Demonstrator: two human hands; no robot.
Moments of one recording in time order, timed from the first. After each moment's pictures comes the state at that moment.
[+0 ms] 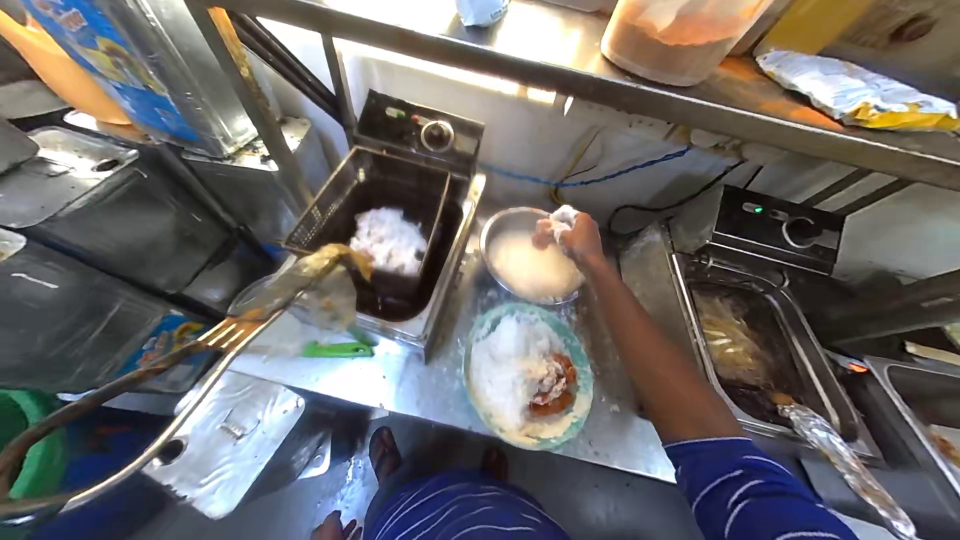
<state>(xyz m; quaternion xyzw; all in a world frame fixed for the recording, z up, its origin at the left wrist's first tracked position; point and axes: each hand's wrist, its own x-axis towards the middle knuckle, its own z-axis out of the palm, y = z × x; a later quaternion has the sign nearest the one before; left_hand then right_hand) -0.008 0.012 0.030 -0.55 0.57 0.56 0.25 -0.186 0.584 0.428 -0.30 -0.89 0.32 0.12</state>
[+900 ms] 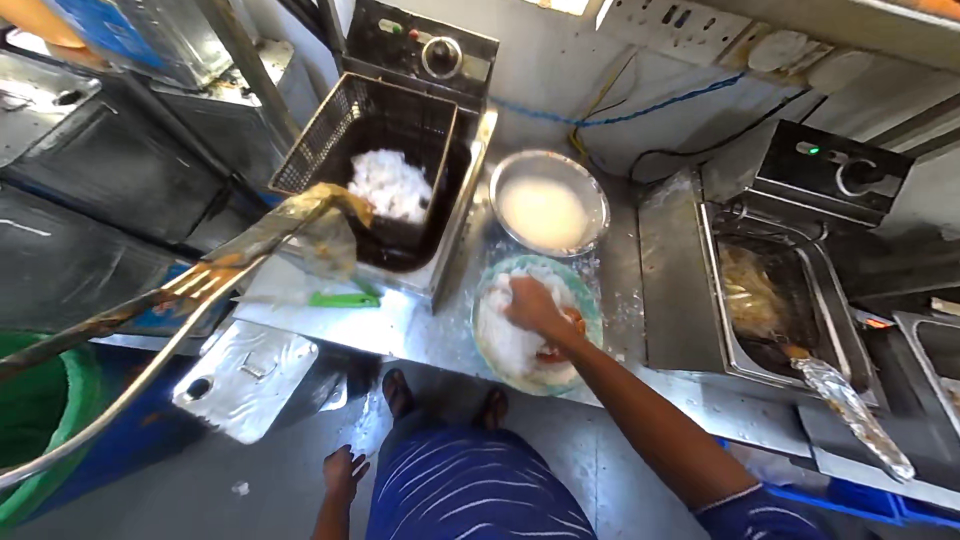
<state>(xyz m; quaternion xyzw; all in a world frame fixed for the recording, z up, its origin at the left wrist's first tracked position) -0.007 -0.004 0.056 -0.50 0.61 0.54 0.27 -0.087 0.418 0.371 -0.19 -0.93 0.22 -0.21</state>
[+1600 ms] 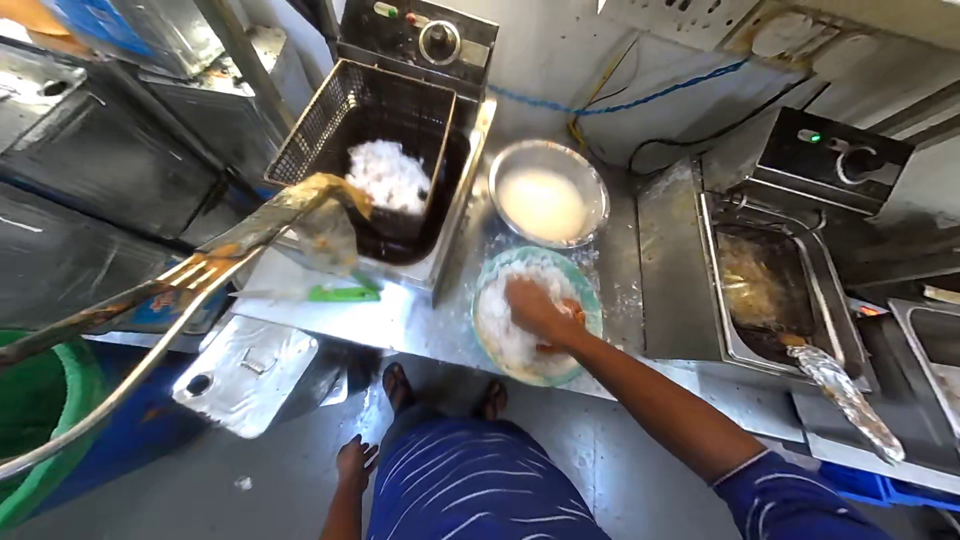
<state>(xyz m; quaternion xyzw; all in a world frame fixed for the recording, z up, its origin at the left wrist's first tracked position) -0.003 0.012 0.058 -0.50 0.61 0.54 0.30 -0.082 0.429 0.327 -0.11 -0.95 0.11 -0.28</state>
